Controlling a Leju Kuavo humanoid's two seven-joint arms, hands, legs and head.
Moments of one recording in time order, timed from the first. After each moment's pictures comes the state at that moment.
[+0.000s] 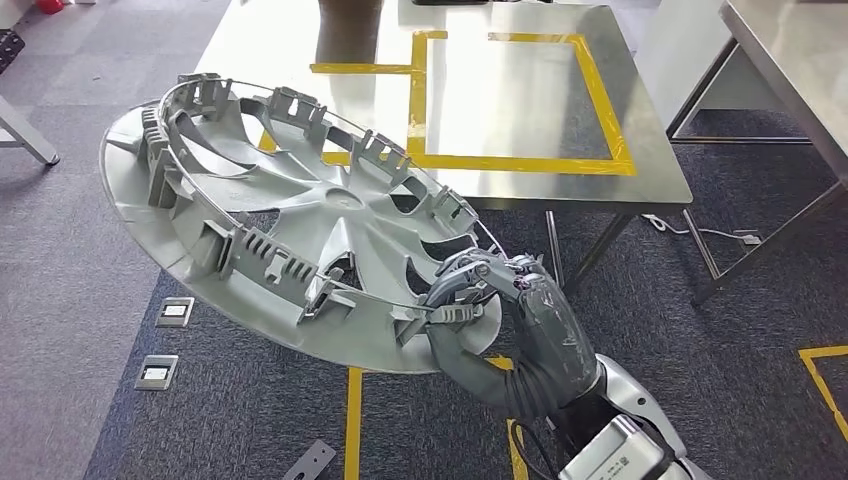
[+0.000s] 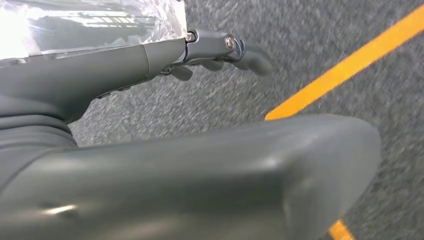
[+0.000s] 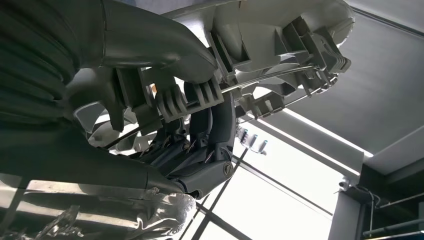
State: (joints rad) left arm -0.14 0.03 -1.24 -0.33 0.74 0.31 -0.01; right arm -0.47 -0.23 1.04 -1.98 -0.08 -0.21 -0.10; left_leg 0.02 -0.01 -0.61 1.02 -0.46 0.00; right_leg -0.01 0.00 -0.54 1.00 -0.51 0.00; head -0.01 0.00
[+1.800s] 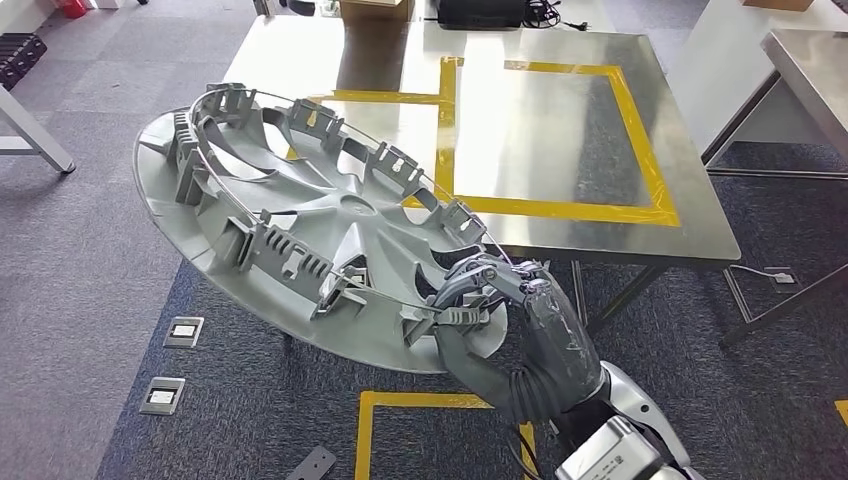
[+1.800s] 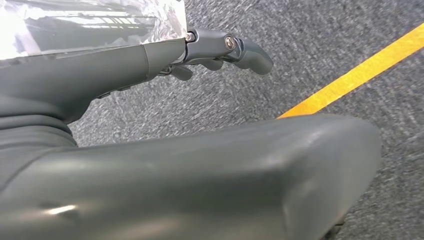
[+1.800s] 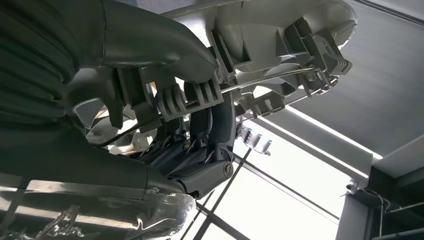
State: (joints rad) left arm -0.12 0.03 -1.24 -0.32 0.73 0.30 -0.02; right arm -0.45 -0.24 1.04 -1.97 -0.05 -0.22 -0.09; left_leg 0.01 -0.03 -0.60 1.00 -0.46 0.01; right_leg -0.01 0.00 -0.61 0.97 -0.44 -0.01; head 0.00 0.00
